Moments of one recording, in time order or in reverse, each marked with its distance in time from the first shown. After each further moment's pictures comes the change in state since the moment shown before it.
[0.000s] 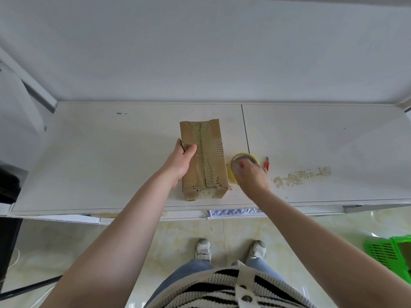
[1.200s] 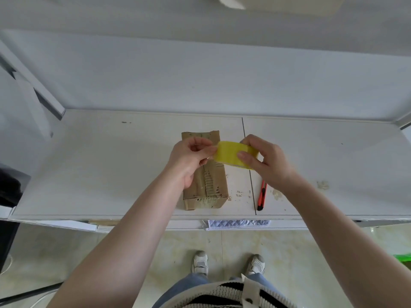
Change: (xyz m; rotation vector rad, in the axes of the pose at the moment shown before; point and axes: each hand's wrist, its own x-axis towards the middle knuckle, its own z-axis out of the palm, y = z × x) left_hand -0.040 0.060 0.017 -0.347 0.056 0.124; right_hand -0.017 -0.043 -0.117 0.392 0.069 -0.624
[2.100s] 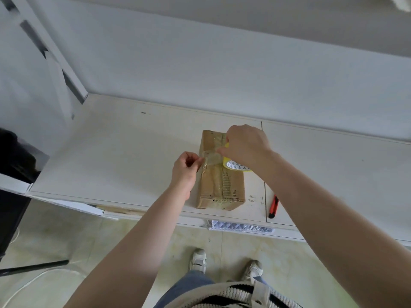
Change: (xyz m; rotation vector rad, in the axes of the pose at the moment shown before) left_hand 0.029 -0.076 -0.055 0.088 0.299 0.039; right_hand 0.095 -0.040 0.065 -0.835 -0.309 0.171
